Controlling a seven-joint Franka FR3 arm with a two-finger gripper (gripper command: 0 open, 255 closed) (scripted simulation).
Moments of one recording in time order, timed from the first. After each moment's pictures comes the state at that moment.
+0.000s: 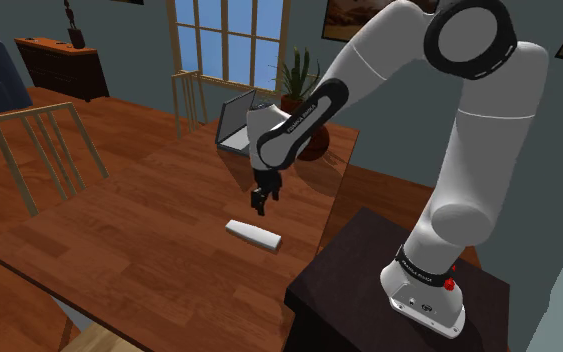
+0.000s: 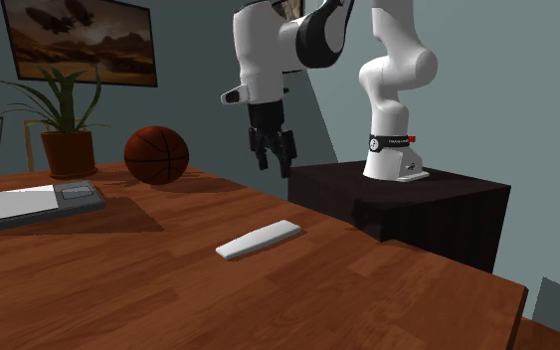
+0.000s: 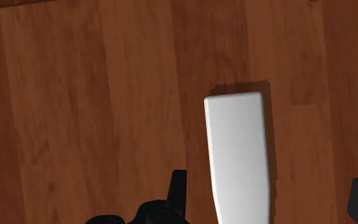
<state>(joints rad) 0.06 0.20 0.17 -2.35 -0.06 2.40 0.09</state>
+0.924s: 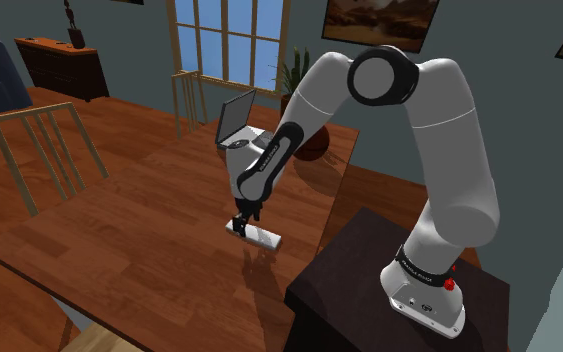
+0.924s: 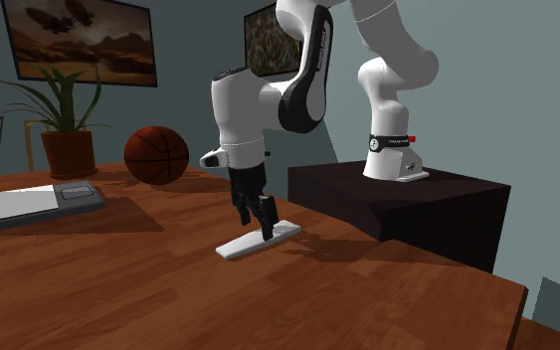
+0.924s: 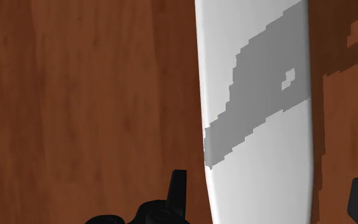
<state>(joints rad) 0.13 0.63 0.12 -2.09 -0.17 2.55 0.15</state>
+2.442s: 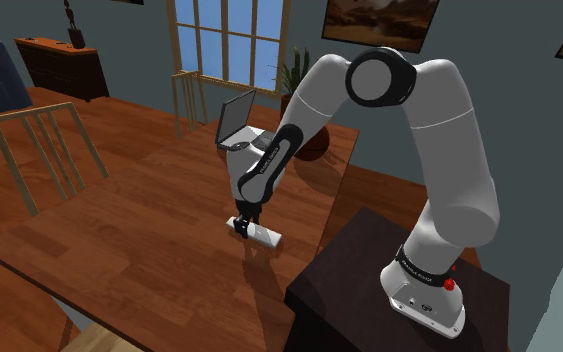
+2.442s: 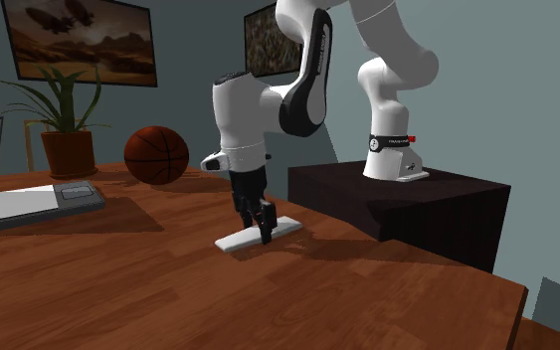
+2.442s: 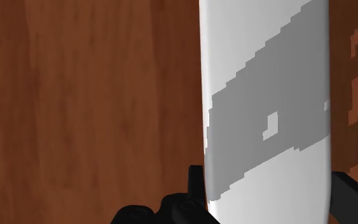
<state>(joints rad) 0.13 0.64 0.12 -2.09 -0.17 2.57 0.16</state>
